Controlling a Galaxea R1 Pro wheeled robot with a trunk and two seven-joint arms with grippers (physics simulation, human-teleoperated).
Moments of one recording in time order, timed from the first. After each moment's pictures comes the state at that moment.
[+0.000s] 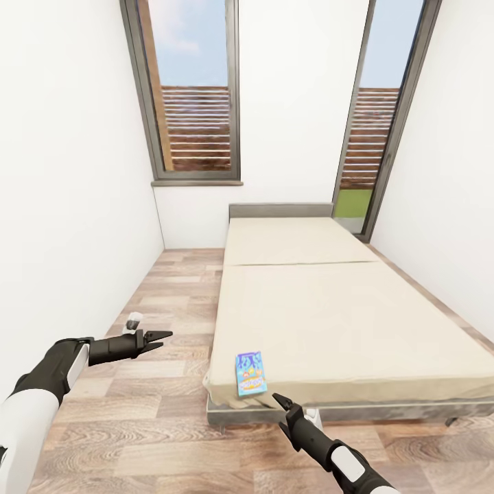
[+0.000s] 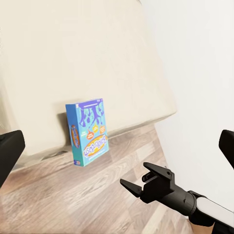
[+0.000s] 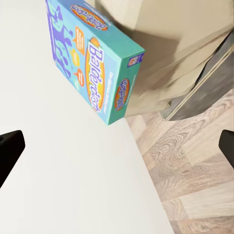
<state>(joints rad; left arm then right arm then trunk) -0.82 0.28 0.27 -0.54 0.00 0.77 -1.23 -0.54 0.09 -0.39 -0.24 -0.62 0.41 0.63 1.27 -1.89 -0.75</state>
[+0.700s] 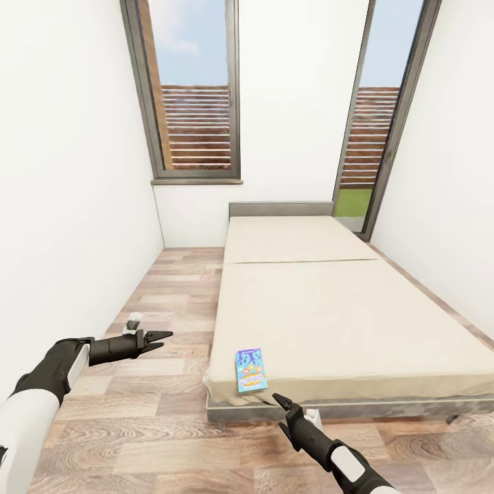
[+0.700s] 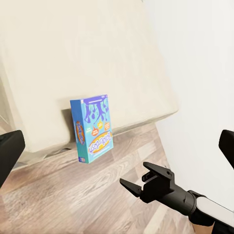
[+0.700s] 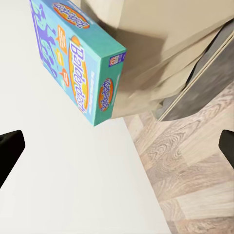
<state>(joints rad) -0.82 0.28 0.26 -0.54 0.00 0.77 -1.23 -0.54 0.09 -0.39 -0.24 -0.62 0.41 0.63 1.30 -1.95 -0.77</state>
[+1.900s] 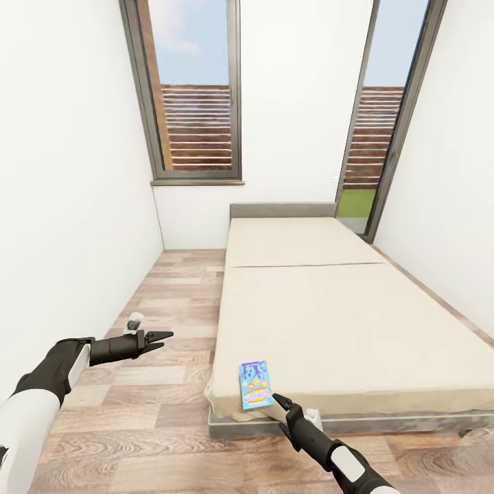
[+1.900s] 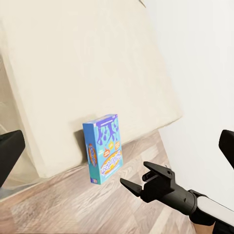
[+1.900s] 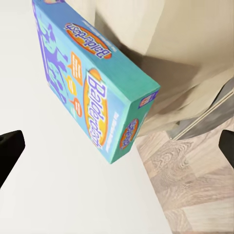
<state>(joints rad) -0.82 0.28 0.26 -0.54 0.00 0.76 -1.22 -0.54 0.09 -0.39 -0.24 -0.62 0.41 0.63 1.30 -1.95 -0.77</state>
